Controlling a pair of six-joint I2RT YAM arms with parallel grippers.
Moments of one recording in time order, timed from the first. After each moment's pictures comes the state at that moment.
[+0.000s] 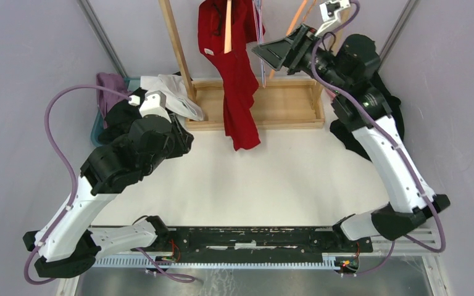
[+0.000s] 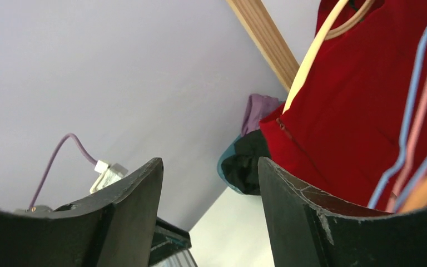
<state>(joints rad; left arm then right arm) -0.85 0.99 1.52 -1.12 -0.51 -0.74 0.50 1.46 1.86 -0.19 -0.35 0.75</state>
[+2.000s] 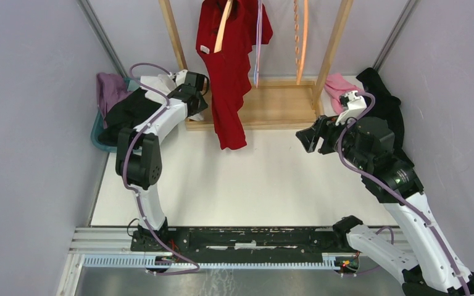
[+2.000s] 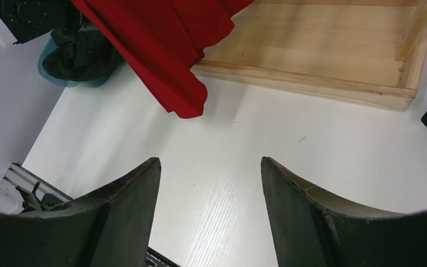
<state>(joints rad) -0.30 1.91 1.55 -0.48 -0.39 -0.66 0.47 0.81 1.17 -0.64 -0.04 0.36</state>
